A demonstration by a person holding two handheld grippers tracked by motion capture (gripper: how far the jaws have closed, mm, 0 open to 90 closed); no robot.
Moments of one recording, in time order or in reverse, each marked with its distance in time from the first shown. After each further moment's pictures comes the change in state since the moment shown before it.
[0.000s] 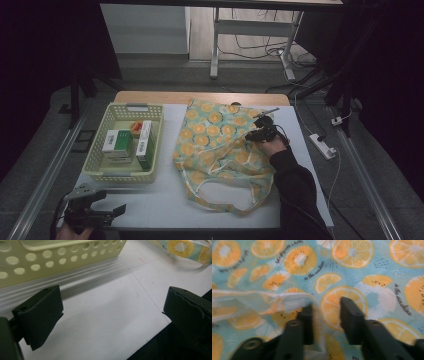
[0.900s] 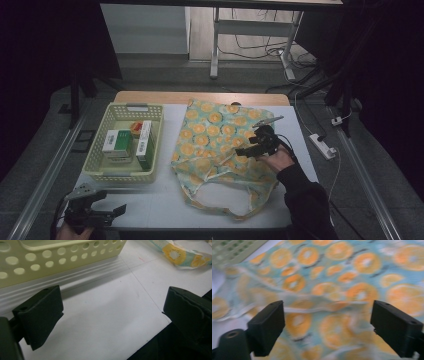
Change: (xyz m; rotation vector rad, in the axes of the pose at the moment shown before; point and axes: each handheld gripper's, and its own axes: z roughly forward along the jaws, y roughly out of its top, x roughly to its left) left arm -0.001 0.000 0.000 0.003 0.003 0.005; right arm 0.062 -0.017 -0.052 -0.044 0.219 -0.079
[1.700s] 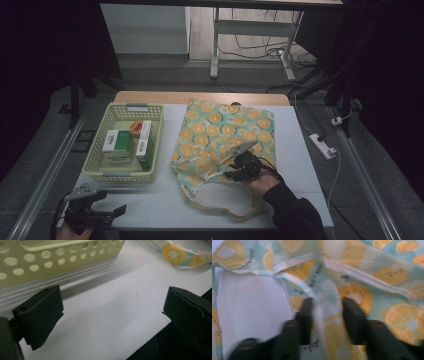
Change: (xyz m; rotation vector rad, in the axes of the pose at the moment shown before) left arm -0.001 0.000 0.000 0.002 -0.001 0.006; right arm 0.071 -0.033 0.033 0.123 -0.011 -0.269
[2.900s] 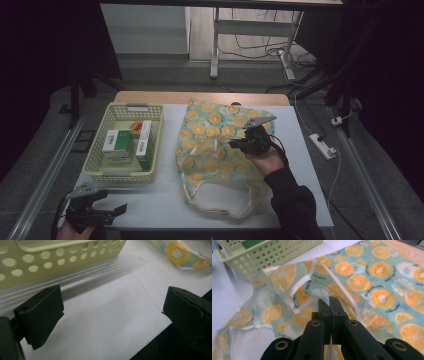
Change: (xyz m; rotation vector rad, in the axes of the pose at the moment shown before) left arm 0.002 0.002 0.002 0.005 -0.006 -0.002; right arm -0.036 0.044 -0.054 -0.233 -0.038 0.125
